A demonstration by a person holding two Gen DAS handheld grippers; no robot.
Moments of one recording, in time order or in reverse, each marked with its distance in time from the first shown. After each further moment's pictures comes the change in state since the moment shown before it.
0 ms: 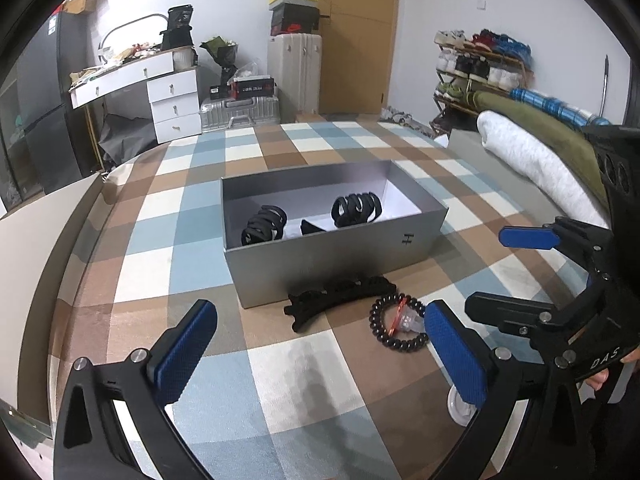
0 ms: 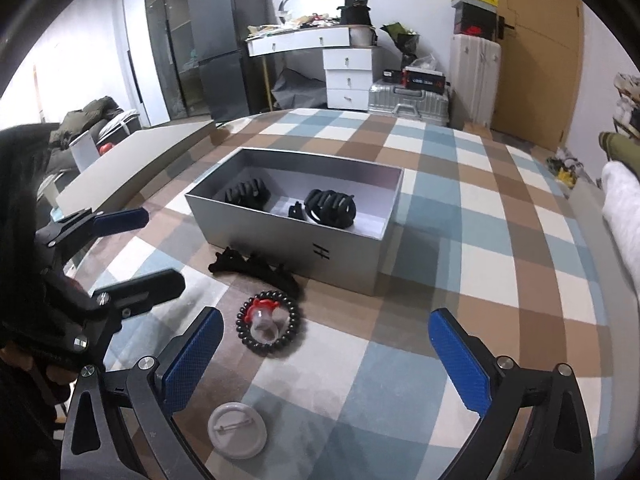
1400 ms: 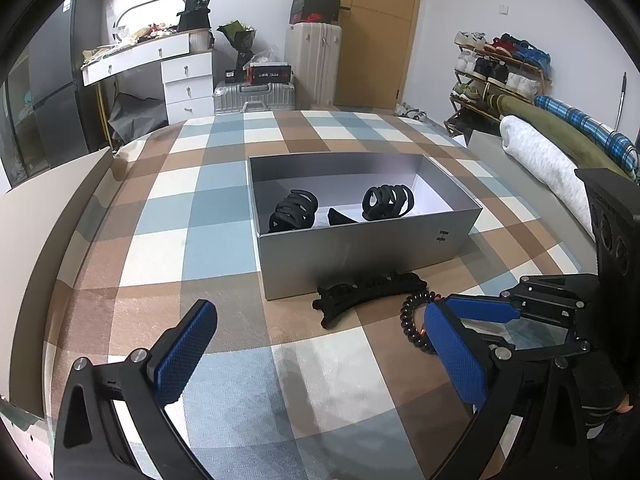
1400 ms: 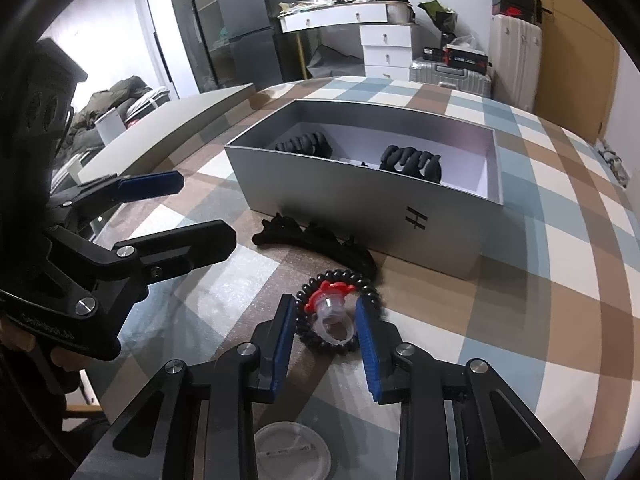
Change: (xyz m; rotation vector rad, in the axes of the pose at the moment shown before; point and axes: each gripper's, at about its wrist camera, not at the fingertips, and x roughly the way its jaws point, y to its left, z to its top) left arm 0.008 0.021 -0.002 -0.072 0.026 0.005; right arm 0.043 0.034 -0.009 -0.049 0.077 0.125
